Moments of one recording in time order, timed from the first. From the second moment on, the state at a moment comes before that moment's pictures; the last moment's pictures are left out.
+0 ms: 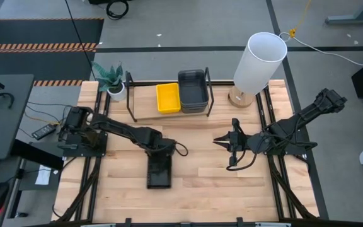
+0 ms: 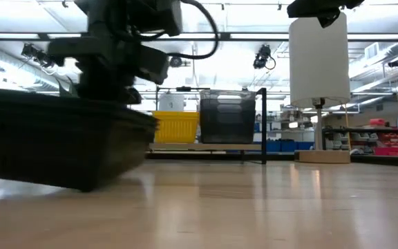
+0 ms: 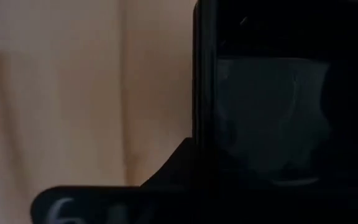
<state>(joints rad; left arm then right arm) -0.17 1.77 1.17 -0.84 0.05 -0.20 0.49 1.03 0.74 -0.17 0.63 0.17</state>
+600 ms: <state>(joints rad) -0.03 1.64 1.17 -1.08 -0.05 0.02 0.54 1.03 0.74 -0.18 0.63 0.17</state>
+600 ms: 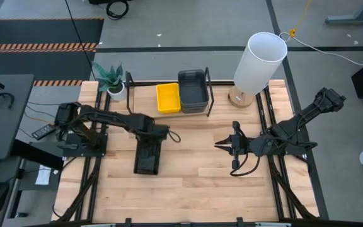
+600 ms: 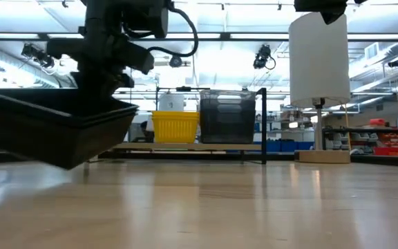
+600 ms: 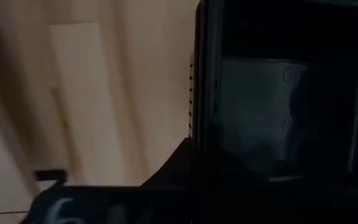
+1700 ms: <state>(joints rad) 0.32 1.49 1.21 -1.00 -0.23 0.35 0.54 1.03 0.74 -0.17 0.63 0.18</state>
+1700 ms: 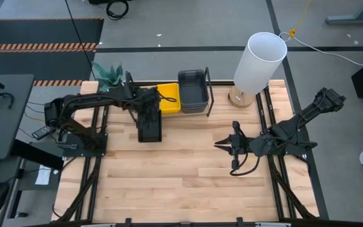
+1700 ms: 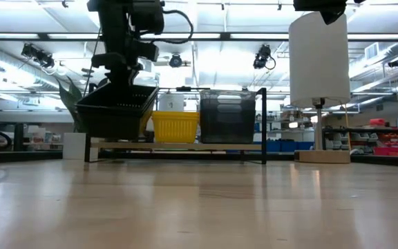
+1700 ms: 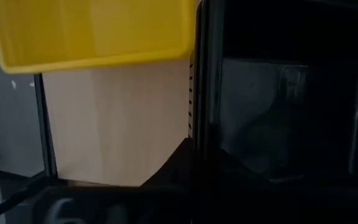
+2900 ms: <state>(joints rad) 0.68 1.49 1.19 -0.82 -0.13 0.69 0.53 1.03 0.74 -0.17 0.64 0.18</state>
